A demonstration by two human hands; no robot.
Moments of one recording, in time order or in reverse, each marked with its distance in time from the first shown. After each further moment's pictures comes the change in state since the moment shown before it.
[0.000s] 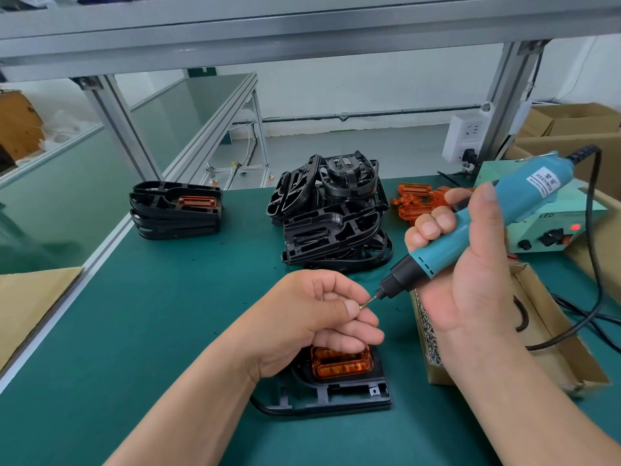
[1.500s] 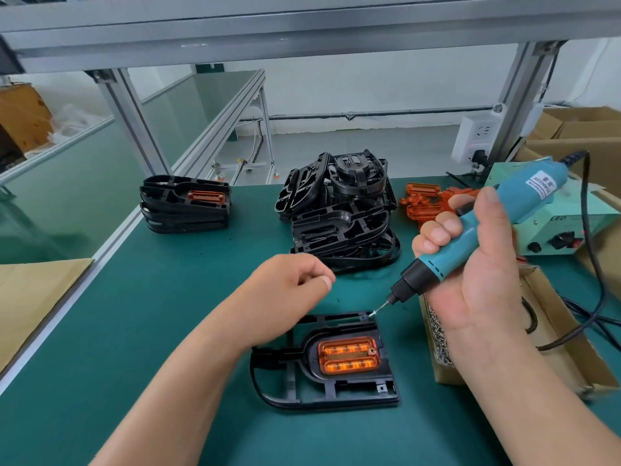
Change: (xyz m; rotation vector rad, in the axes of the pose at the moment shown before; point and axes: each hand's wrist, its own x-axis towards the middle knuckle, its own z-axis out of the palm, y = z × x) left_hand -0.004 0.008 -0.036 0.828 0.328 0.147; right_hand 0.003 0.002 -0.008 0.022 0.007 0.099
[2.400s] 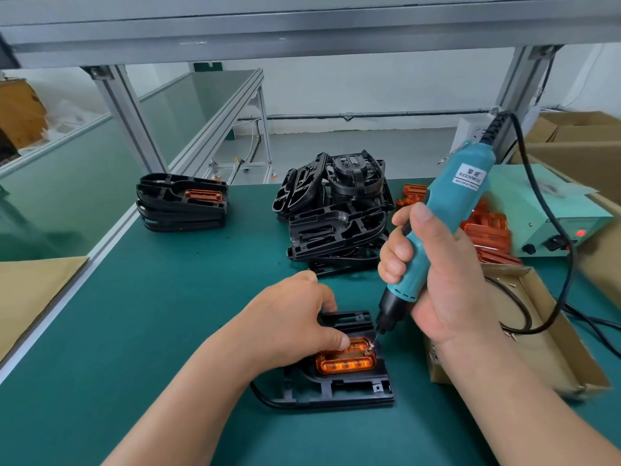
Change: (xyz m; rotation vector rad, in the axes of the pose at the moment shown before) left_hand -0.005 0.007 0.020 0.548 -0.147 0.017; right_hand -0.014 0.007 0.013 -0.315 -0.207 0.126
